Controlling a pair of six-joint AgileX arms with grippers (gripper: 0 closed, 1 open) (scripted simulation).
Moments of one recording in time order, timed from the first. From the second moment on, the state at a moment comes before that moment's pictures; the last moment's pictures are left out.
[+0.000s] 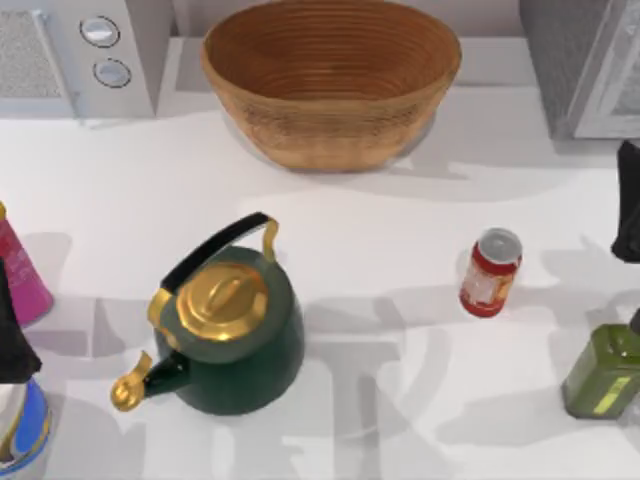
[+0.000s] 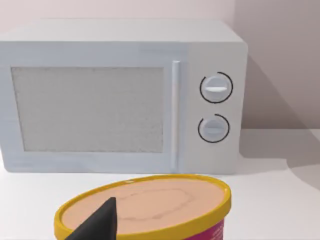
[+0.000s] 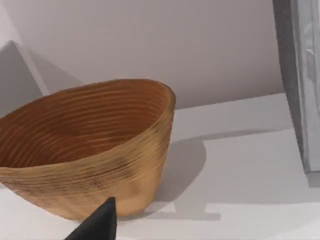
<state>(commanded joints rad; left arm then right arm) 0.00 0.00 0.00 0.00 0.00 0.00 0.49 0.66 0.47 -0.01 0.28 0.36</state>
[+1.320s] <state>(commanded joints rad) 0.00 0.00 0.00 0.00 0.00 0.00 0.67 1.66 0.78 -0.03 0.46 0.53</state>
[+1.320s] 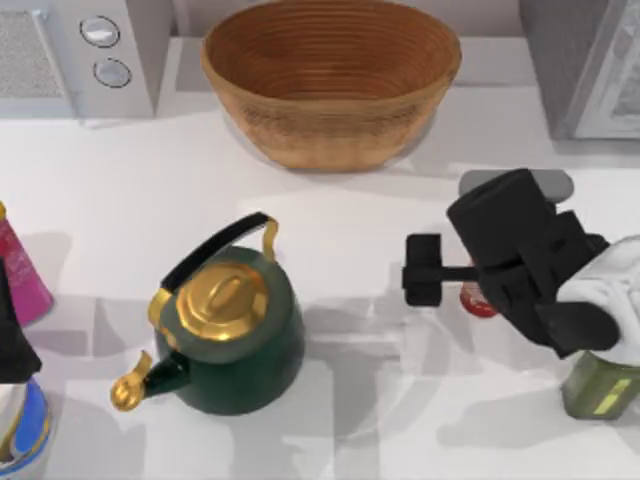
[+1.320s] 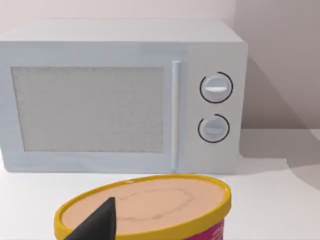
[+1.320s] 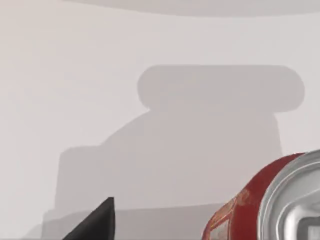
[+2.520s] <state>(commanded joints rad) 0.00 0.00 0.00 0.00 0.00 0.00 0.62 1.80 0.75 0.15 0.43 0.49</state>
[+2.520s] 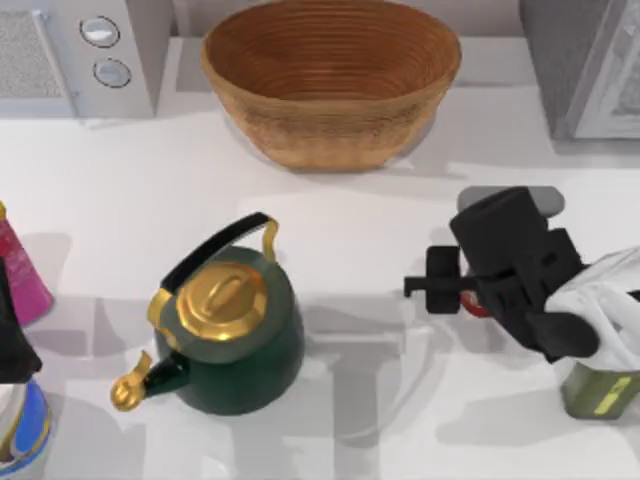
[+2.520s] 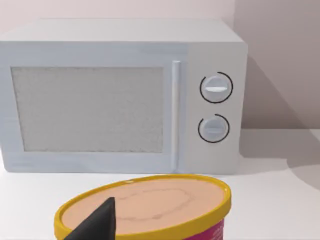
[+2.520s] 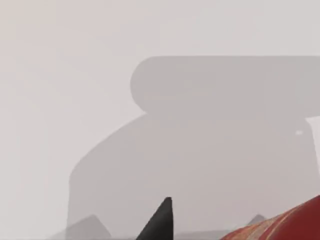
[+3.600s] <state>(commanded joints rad) 0.00 0.00 0.00 0.00 0.00 0.00 0.62 1.79 0.77 0.12 0.43 0.49</state>
